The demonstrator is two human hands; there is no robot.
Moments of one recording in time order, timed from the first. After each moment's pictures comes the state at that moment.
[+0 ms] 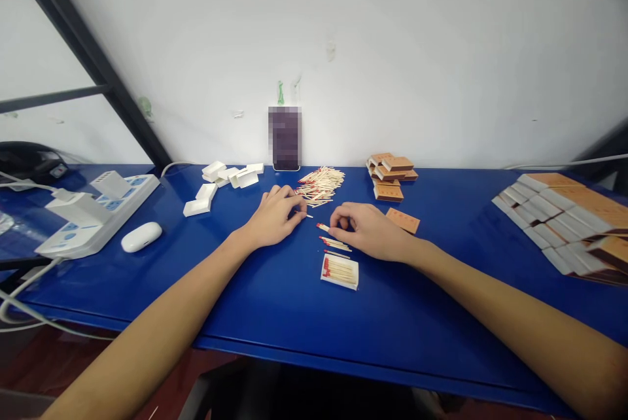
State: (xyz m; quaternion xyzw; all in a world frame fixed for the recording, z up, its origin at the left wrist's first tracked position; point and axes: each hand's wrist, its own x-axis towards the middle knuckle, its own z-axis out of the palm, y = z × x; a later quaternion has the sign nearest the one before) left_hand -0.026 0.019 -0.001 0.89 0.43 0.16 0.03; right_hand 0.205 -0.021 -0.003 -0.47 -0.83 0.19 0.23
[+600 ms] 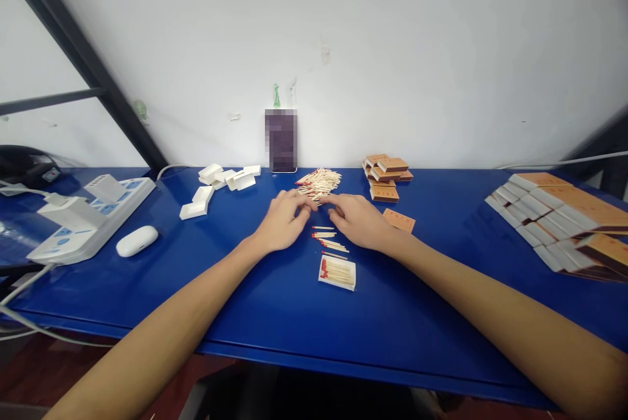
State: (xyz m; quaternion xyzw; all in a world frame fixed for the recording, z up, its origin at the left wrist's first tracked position) left_hand -0.003 0.013 -0.004 0.86 0.44 0.24 0.11; right_hand 0.195 0.002 -0.008 -0.53 -0.83 0.07 0.19
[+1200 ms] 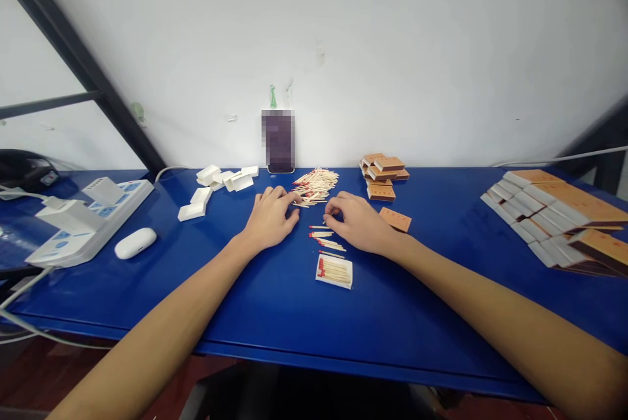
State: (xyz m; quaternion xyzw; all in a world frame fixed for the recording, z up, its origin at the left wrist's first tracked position) left_hand -0.017 0.018 -0.005 0.86 0.49 0.17 -0.02; right_hand 0.199 -0.004 -0.012 -0.51 -0.82 0.09 0.26
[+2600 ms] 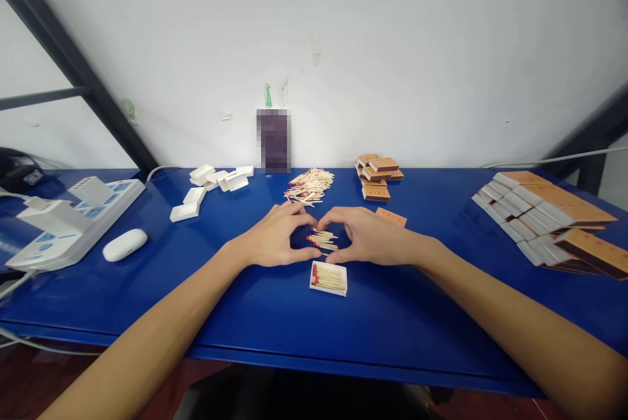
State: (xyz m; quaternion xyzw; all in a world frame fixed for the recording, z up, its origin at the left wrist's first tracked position) left_hand -0.011 -0.009 0.015 0.93 0.32 0.11 0.13; right_hand 0.220 -0.033 0.014 -0.41 -0.87 0.23 0.17
